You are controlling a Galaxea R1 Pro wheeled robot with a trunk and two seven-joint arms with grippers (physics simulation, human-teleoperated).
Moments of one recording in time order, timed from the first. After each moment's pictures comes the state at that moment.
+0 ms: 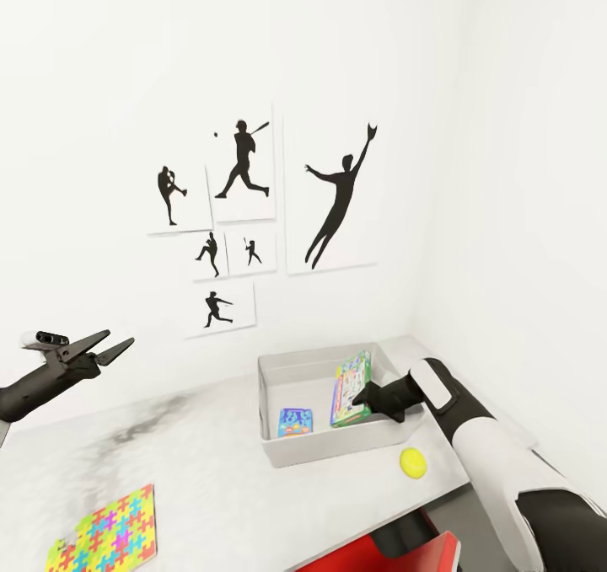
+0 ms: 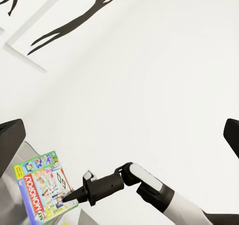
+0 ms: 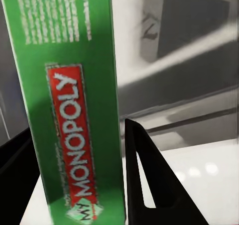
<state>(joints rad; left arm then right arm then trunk) -0.65 0.45 0.44 -0.83 0.45 0.83 -1.57 -0.89 -0.05 0.09 -0.55 -0.82 1.05 -0.15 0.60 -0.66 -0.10</state>
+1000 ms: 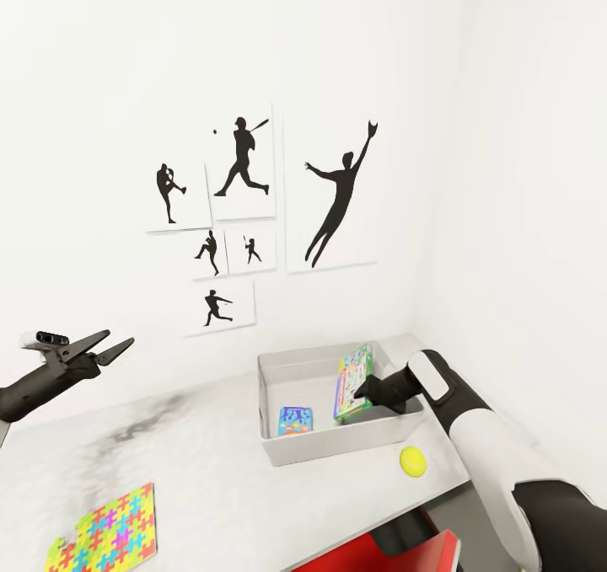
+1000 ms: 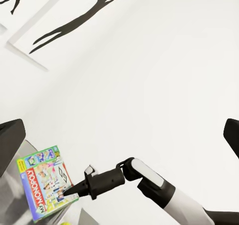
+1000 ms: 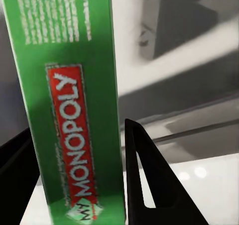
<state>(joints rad) -0.65 0.45 0.44 -0.83 0.45 0.83 -1.57 -0.92 -0.04 0.09 -0.55 -0.81 1.04 -0.21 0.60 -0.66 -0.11</state>
